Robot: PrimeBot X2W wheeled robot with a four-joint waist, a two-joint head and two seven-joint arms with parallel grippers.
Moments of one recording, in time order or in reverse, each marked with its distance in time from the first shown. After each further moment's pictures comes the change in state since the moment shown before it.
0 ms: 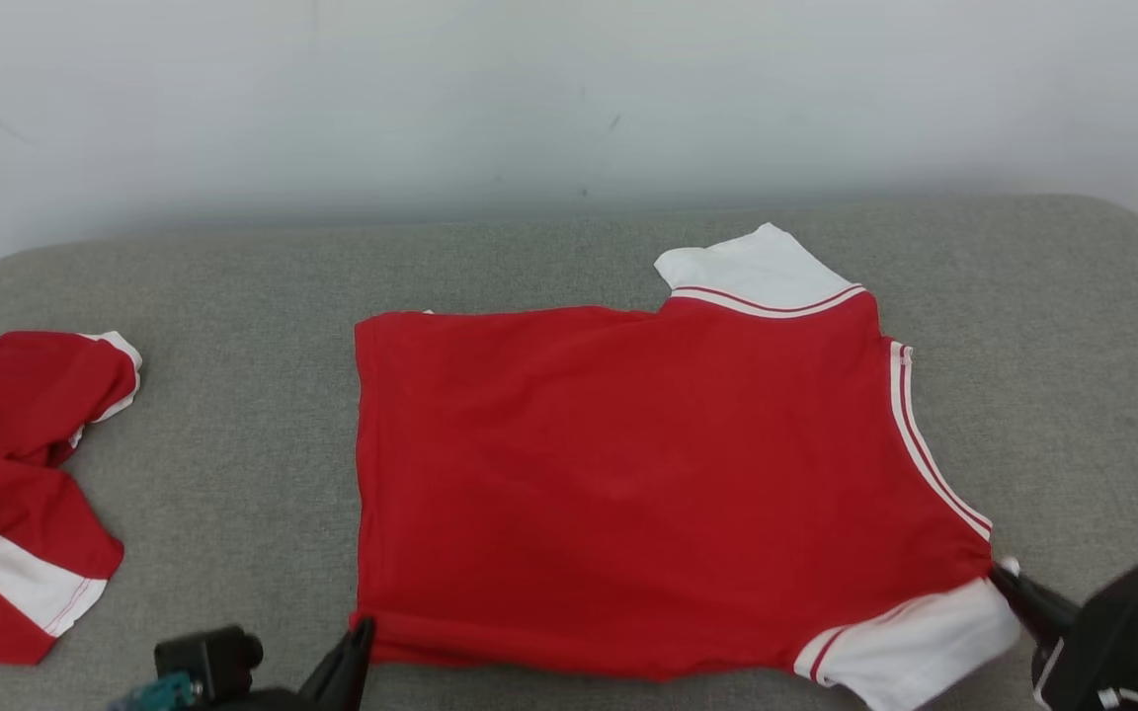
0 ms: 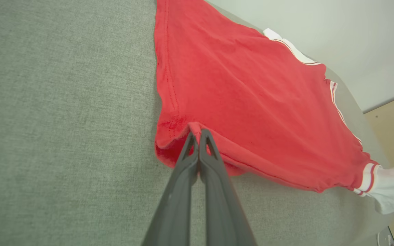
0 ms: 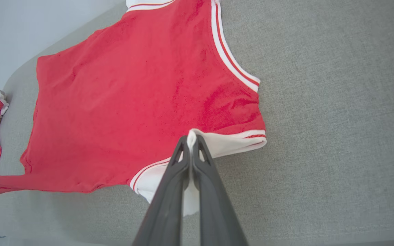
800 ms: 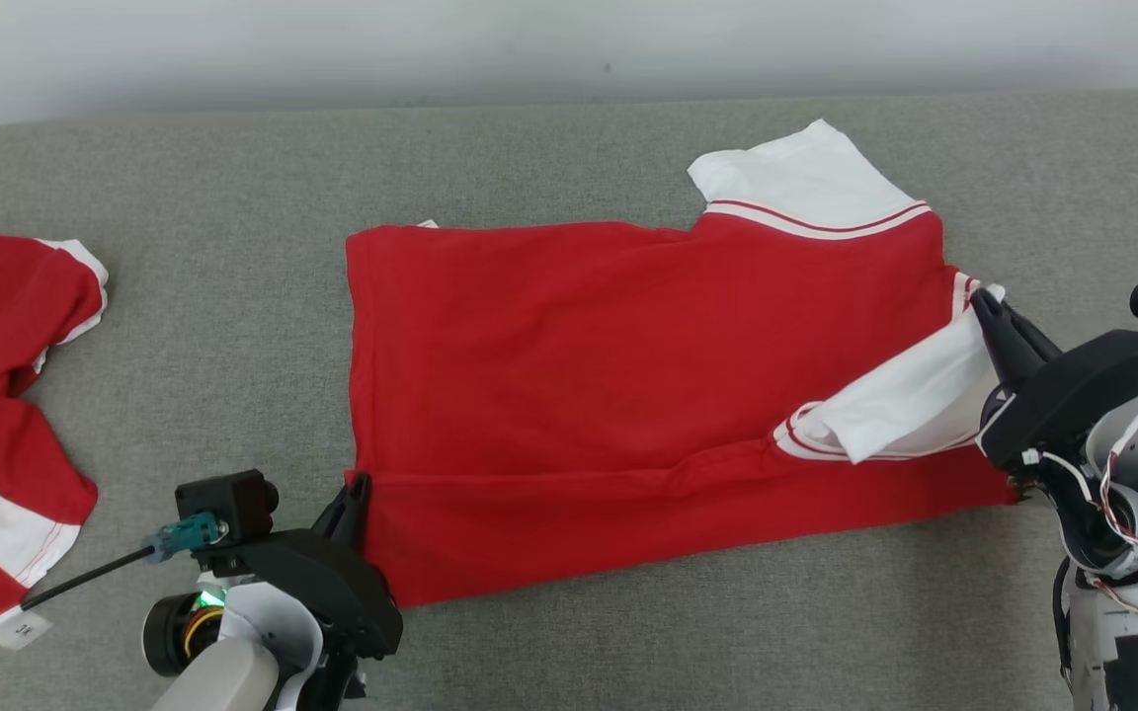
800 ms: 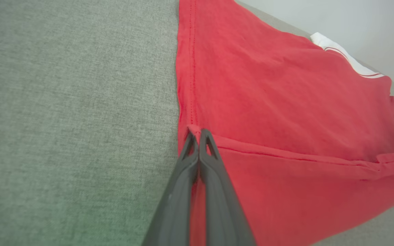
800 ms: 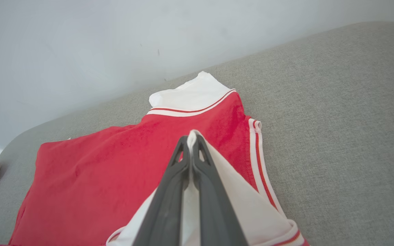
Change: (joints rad) left arm -0.323 -0.097 -0.015 0.271 0.061 0.000 0.017; right arm -0.474 -0.042 0.107 0.394 -0.081 0.000 -0.432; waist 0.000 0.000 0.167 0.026
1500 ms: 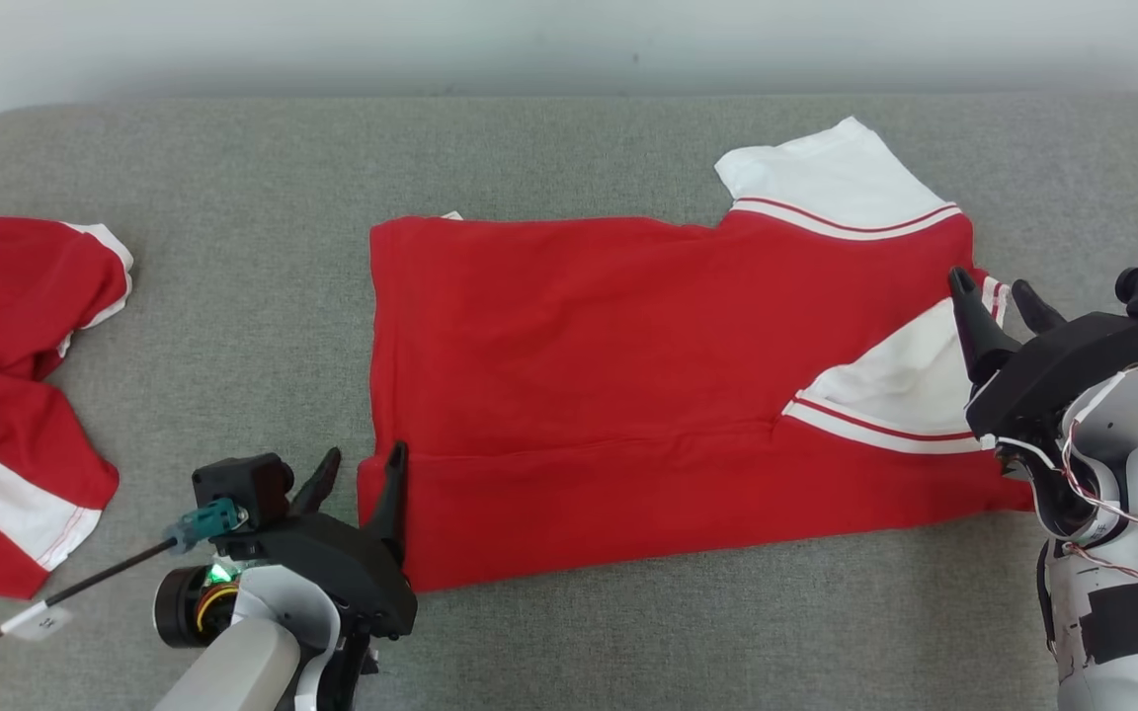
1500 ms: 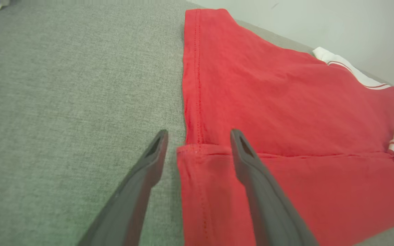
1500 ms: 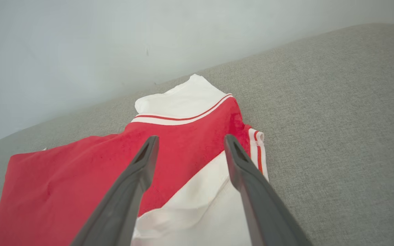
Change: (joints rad) left arm -0.056 -0.036 -0.022 0.076 0.040 -0.017 -0.079; right arm -0.112 -0.022 0.012 0.254 -0.052 0.000 -0.178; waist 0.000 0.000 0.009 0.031
